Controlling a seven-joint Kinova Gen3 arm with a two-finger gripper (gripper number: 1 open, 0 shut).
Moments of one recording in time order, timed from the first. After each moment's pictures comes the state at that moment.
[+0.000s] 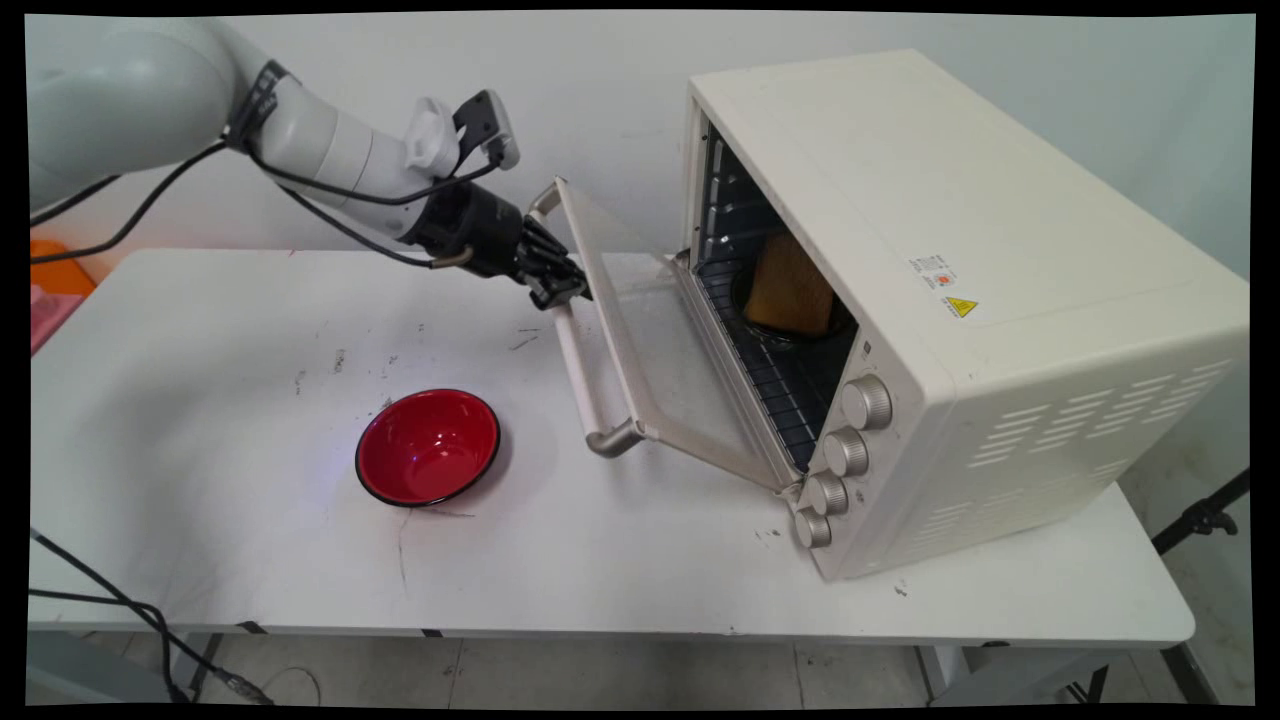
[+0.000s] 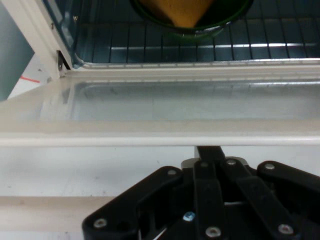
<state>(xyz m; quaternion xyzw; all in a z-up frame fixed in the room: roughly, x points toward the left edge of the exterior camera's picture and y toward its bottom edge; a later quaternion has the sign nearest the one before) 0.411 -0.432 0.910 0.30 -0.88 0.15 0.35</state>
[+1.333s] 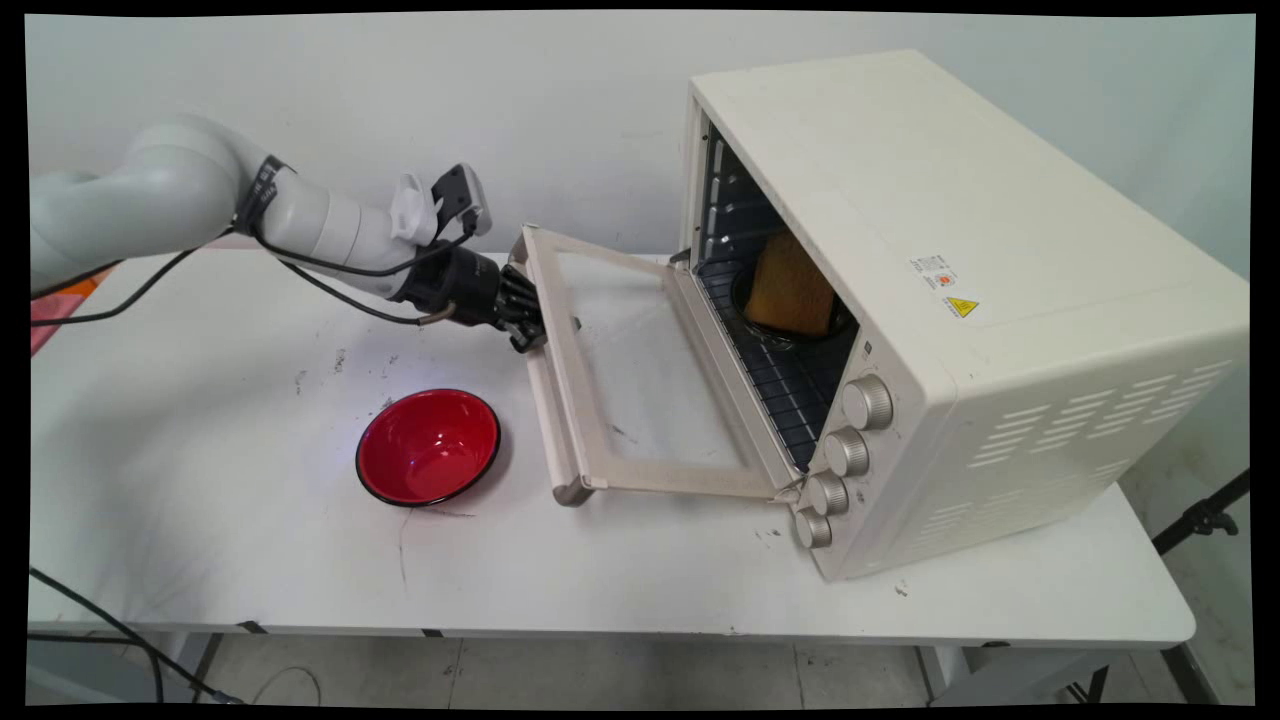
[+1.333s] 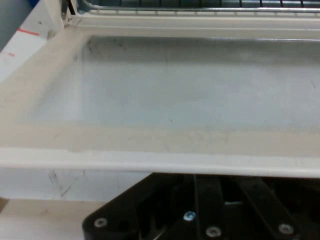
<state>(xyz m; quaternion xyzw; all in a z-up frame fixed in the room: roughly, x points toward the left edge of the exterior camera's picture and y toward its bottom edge) 0.450 -0.427 0.834 0.31 -0.87 0.15 0.36</state>
